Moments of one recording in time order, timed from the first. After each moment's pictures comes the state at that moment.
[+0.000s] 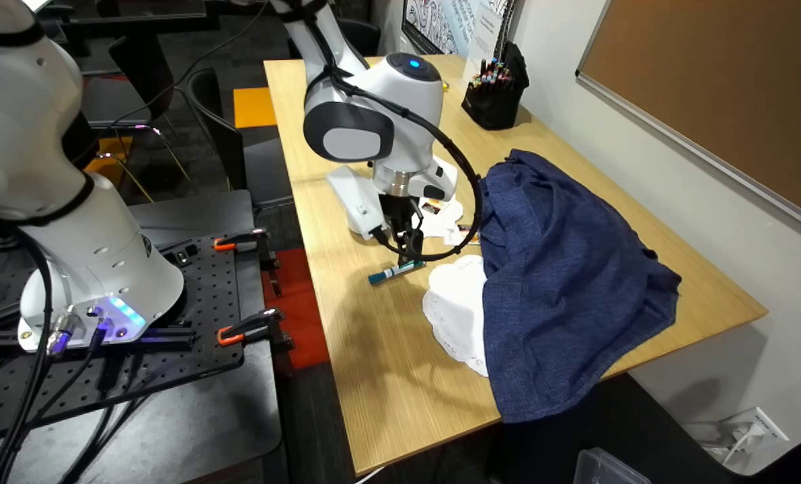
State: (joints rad) arm -0.11 0.17 -0.04 -2.57 0.13 2.76 -0.42
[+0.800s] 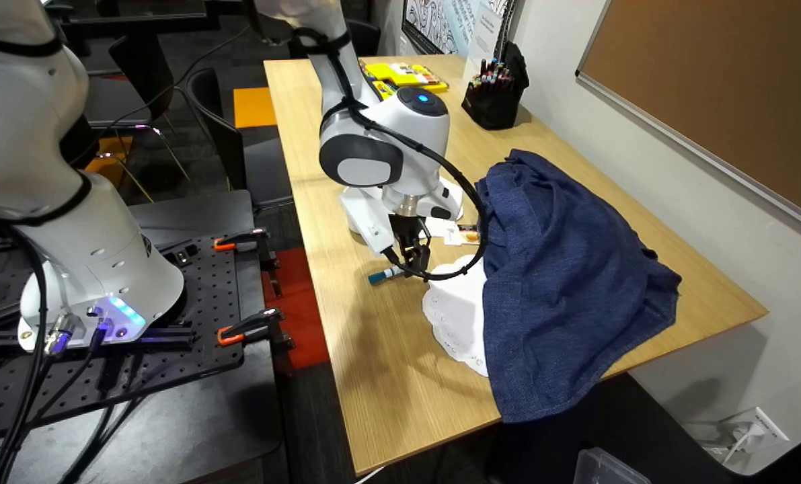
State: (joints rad) arm -0.18 0.32 0.03 -2.50 0.14 2.85 -0.45
